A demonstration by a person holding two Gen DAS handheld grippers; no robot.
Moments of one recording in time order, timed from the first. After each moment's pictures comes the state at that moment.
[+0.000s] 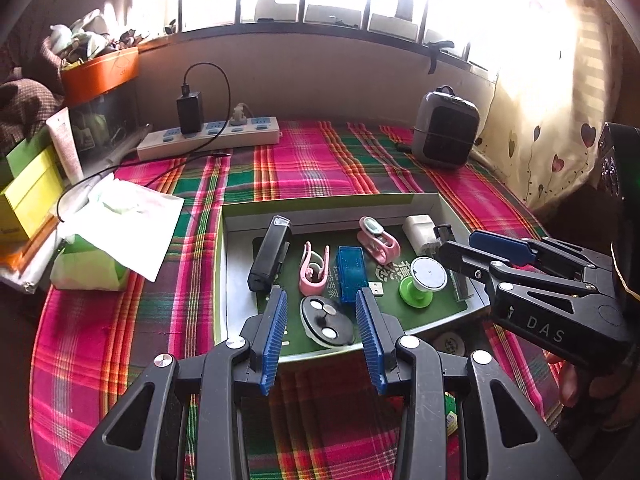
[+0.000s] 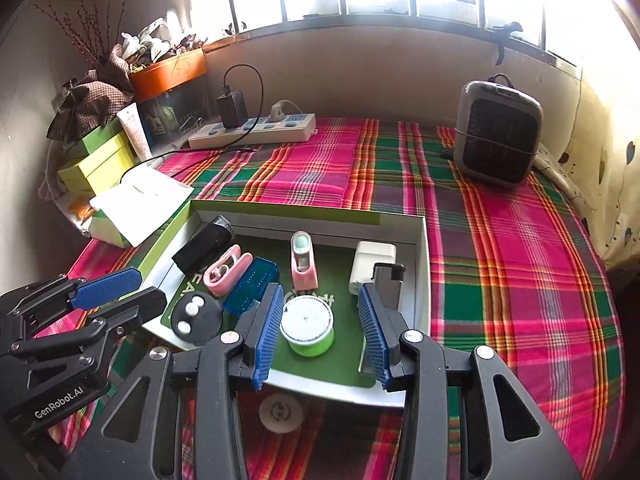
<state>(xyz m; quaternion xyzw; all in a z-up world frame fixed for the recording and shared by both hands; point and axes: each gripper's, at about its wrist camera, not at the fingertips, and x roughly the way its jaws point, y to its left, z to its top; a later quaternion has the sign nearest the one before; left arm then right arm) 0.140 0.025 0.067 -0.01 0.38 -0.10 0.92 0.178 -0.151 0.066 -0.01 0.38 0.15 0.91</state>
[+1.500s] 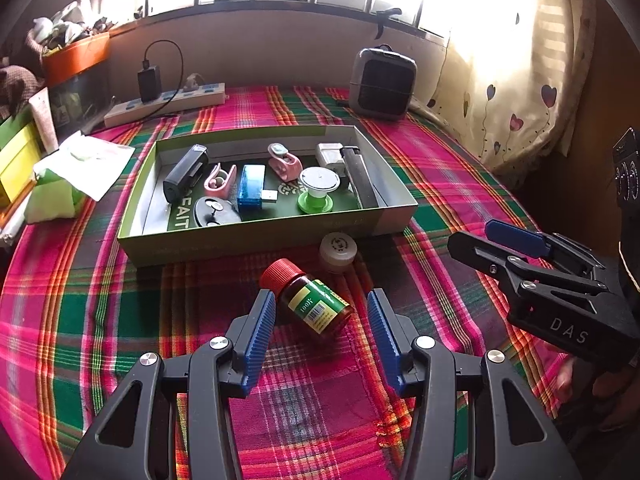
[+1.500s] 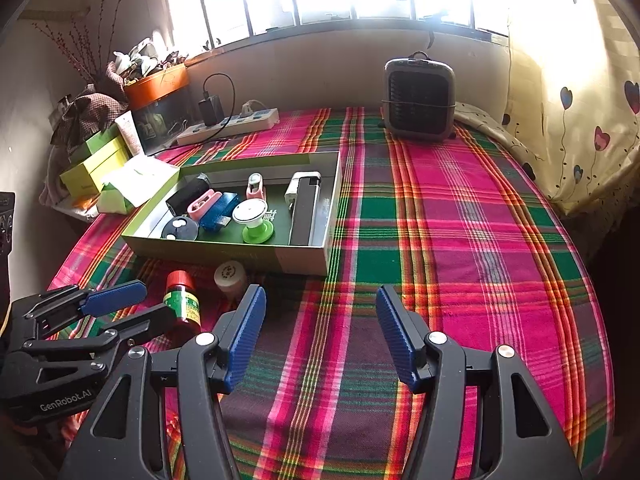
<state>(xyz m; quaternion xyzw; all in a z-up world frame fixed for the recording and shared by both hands) 0.066 -0.037 0.044 -0.01 0.41 -0.14 0.90 0.082 -0.225 0.053 0.02 0.37 0.12 0.92</state>
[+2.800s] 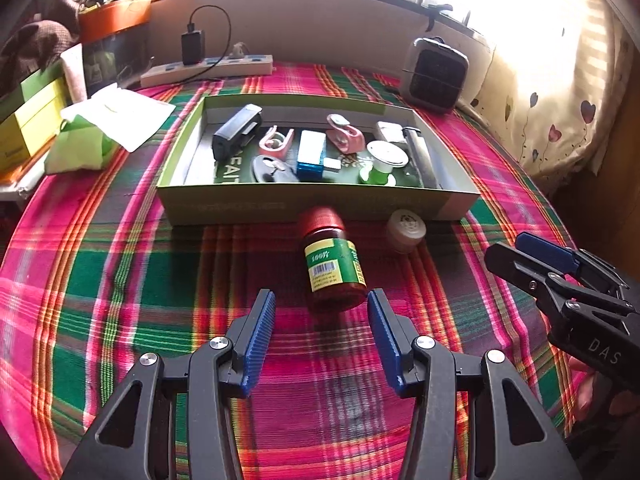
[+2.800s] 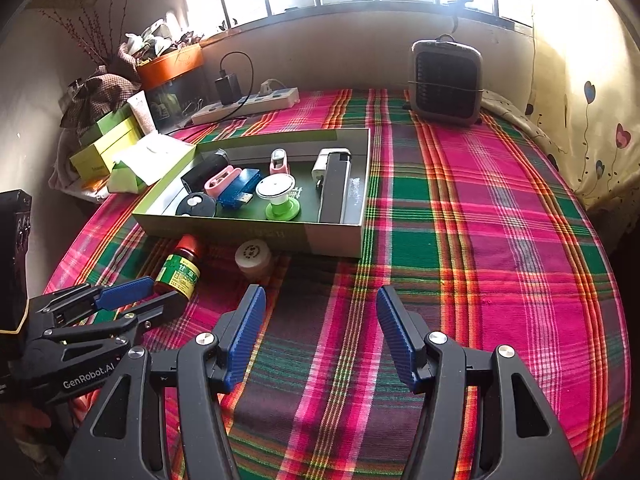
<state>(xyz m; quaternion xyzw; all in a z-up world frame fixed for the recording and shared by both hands) 0.074 -0.004 0.019 -0.04 0.44 -0.08 0.89 0.086 -0.203 0.039 0.01 0.39 0.15 0.91</state>
